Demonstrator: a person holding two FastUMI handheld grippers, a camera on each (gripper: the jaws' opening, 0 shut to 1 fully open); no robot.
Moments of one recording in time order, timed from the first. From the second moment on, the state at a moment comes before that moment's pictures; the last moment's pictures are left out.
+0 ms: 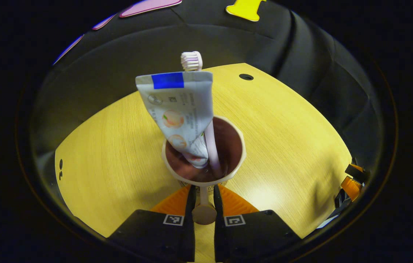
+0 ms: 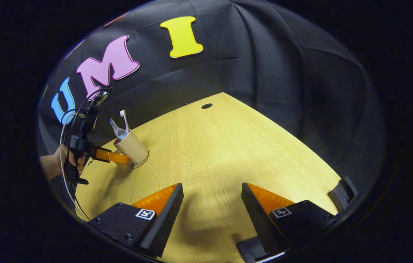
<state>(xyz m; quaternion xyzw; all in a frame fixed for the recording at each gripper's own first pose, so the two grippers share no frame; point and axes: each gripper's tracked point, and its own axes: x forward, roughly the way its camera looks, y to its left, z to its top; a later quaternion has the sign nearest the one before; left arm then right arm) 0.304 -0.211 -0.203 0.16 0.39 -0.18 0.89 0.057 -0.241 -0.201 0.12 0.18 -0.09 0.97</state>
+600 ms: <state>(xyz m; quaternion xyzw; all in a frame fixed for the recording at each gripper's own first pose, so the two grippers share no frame) 0.286 -0.196 -0.176 0.15 0.35 -0.15 0.91 0.065 -0.220 -0.187 0.11 0.18 -0.06 0.98</state>
